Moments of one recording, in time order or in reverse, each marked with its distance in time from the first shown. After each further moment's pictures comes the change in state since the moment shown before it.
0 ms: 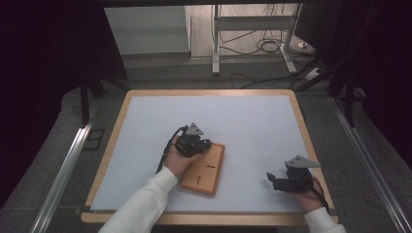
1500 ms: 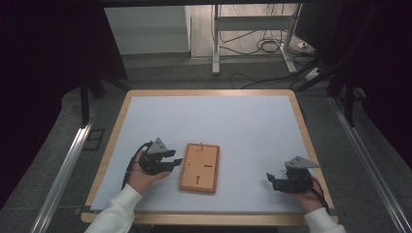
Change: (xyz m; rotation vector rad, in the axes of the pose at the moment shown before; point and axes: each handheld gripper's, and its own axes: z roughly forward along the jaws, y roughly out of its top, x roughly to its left) left arm 0.013 -0.076 -0.084 0.028 0.042 0.030; right arm 0.002 0.000 -0.001 0.005 -0.007 -0.007
